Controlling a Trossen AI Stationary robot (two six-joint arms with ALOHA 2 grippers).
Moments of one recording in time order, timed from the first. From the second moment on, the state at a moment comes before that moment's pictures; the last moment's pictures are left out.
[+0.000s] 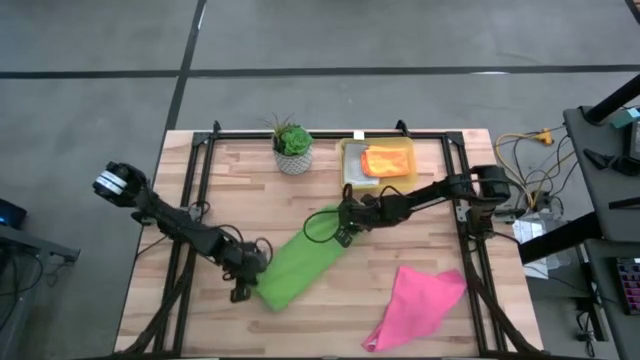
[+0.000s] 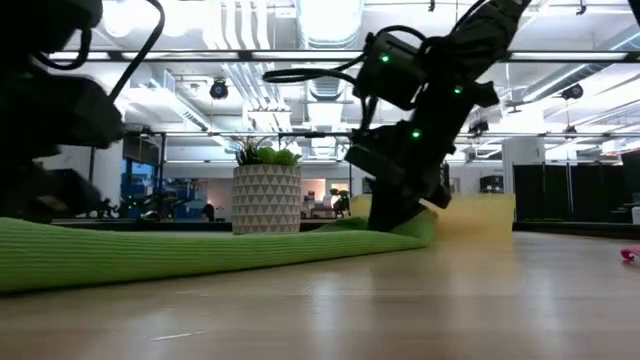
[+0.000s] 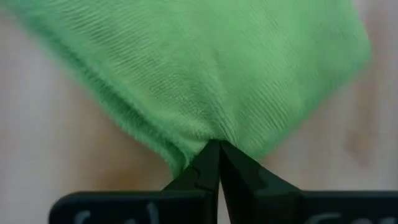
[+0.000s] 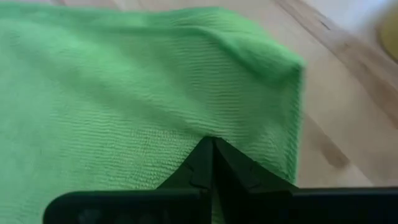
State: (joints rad) left arm -0.52 1.48 0.51 -0.20 0.15 -0.68; right arm 0.02 1.86 0.97 -0.19 0.21 0.64
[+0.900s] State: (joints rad) left arm -0.42 1.00 0.55 -0.42 0.09 -0.31; right arm 0.41 1.85 1.05 0.22 0.45 0.80
